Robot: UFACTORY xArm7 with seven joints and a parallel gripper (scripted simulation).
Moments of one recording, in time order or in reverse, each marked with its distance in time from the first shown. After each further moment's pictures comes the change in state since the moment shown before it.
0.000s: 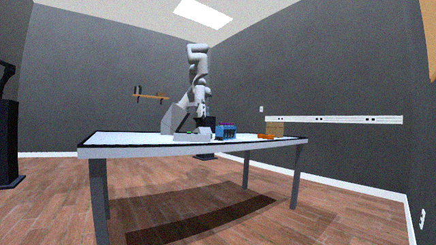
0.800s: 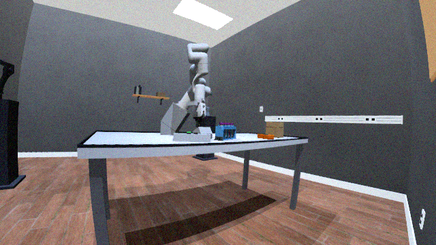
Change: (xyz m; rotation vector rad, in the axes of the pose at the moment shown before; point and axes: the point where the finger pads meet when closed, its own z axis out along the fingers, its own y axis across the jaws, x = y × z) arm 0.000 0.000 -0.006 0.000 0.000 0.000
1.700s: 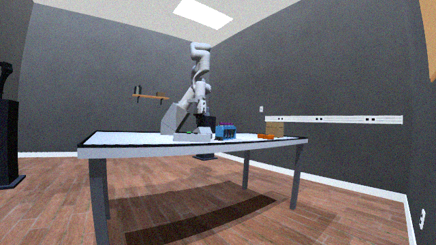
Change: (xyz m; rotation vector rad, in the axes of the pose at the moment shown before) arm -0.001 0.002 -0.022 -0.016 -0.001 0.002
